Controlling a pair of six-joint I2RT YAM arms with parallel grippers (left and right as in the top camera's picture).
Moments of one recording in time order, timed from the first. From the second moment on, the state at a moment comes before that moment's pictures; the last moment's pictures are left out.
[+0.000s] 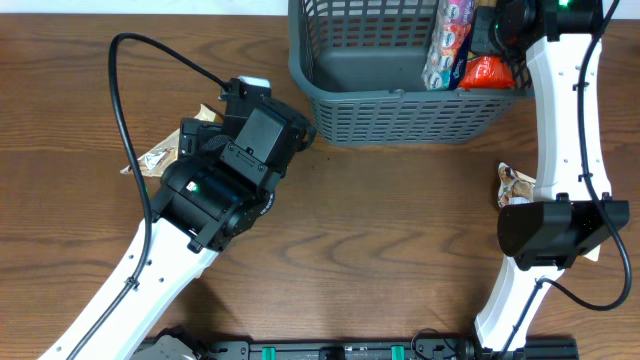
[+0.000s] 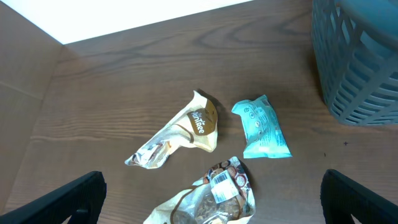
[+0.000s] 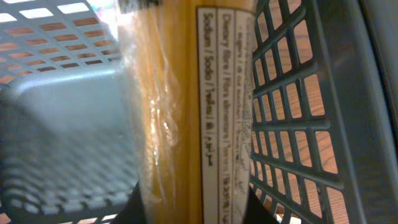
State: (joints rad) left arm -0.65 1.34 1.47 -1.09 -0.66 -0.33; right arm 0.02 2.09 2.36 -1.28 0.11 0.15
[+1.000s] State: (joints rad) left arm -0.65 1.34 1.47 -1.09 -0.66 -0.33; right arm 0.02 2.08 2.56 -1.36 0.11 0.17
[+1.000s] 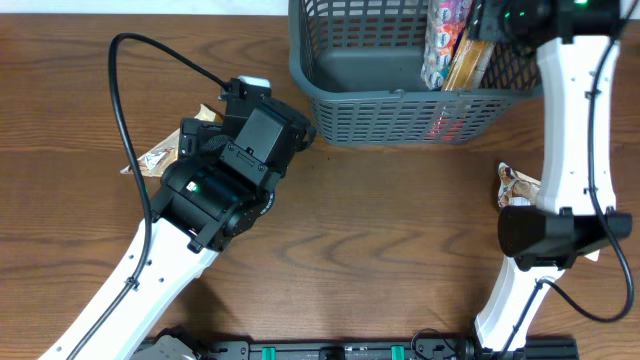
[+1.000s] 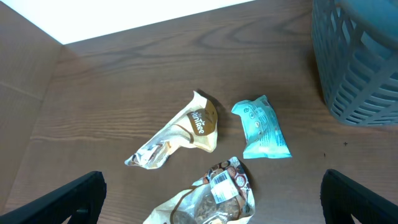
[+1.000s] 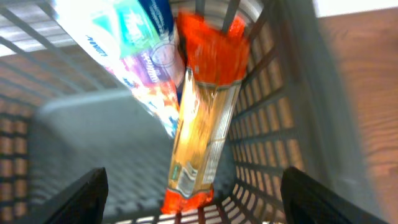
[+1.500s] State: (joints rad) left arm -0.65 1.34 1.47 -1.09 -0.66 -0.33; right arm -0.15 1.78 2.87 -1.69 0.19 0.36
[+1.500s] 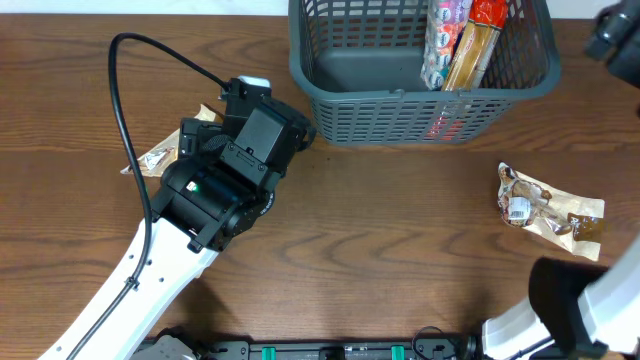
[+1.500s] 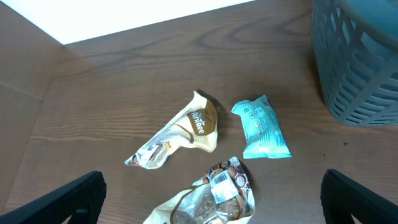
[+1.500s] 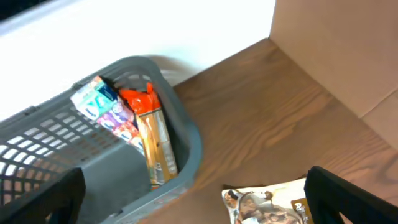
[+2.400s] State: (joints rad) left arm -0.65 1.34 1.47 -1.09 -0.66 -0.33; right arm -0.23 1.13 1.91 -1.70 0.45 0.68
